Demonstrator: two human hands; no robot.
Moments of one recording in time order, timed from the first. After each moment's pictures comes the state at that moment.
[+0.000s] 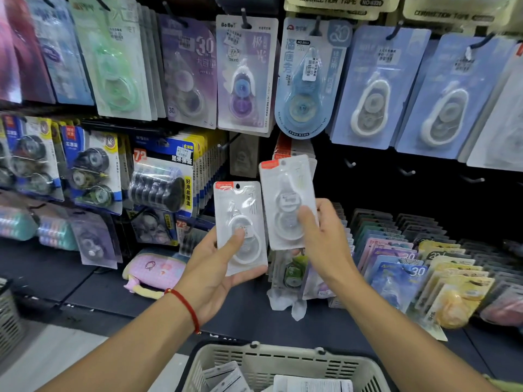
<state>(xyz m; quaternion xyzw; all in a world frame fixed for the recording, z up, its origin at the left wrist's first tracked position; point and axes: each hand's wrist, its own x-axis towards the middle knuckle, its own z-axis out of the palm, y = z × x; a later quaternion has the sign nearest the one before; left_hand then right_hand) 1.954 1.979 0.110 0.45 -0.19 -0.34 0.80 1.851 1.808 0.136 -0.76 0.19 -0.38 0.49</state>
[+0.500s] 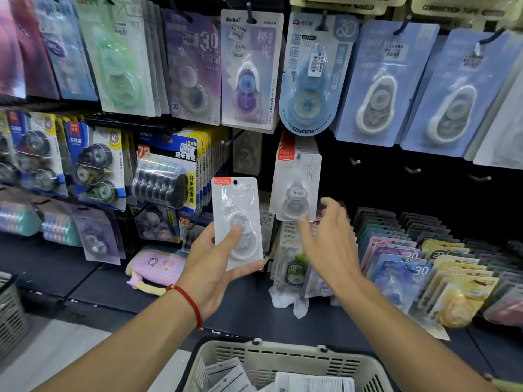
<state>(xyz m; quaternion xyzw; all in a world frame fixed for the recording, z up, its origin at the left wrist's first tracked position) 1.956 1.981 0.110 0.48 -0.17 -0.29 0.81 1.851 1.797 0.122 -0.87 0.32 -0.33 0.17</state>
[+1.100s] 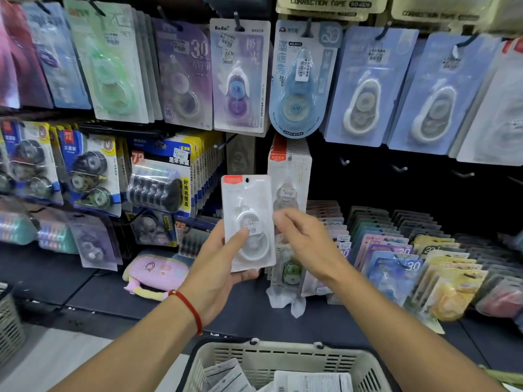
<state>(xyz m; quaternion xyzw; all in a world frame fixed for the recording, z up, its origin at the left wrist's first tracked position) 1.939 1.980 0.121 0.51 -0.24 -0.30 0.77 1.850 1.813 0.139 -0.85 0.12 -0.28 0.43</state>
